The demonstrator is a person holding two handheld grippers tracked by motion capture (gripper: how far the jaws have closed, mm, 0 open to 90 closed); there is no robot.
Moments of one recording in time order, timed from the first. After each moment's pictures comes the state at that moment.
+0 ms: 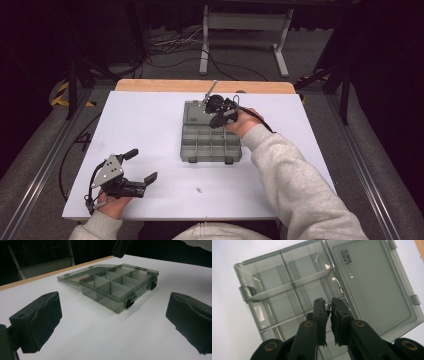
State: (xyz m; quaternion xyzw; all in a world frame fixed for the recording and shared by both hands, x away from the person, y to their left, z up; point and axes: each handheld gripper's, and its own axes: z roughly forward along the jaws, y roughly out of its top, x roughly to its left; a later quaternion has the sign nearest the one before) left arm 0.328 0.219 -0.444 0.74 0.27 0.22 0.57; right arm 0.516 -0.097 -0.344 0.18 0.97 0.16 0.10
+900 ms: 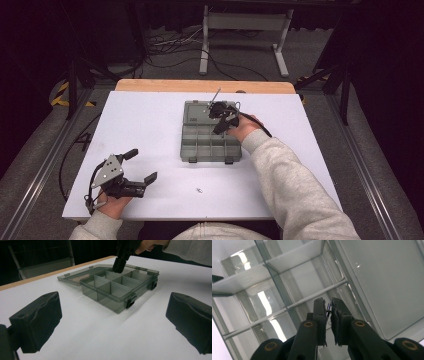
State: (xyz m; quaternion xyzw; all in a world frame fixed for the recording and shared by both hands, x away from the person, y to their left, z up) left arm 0.328 0.219 -0.444 0.74 0.27 0.22 0.58; right arm 0.534 -0.110 -0.389 0.22 0.96 0.14 0.07
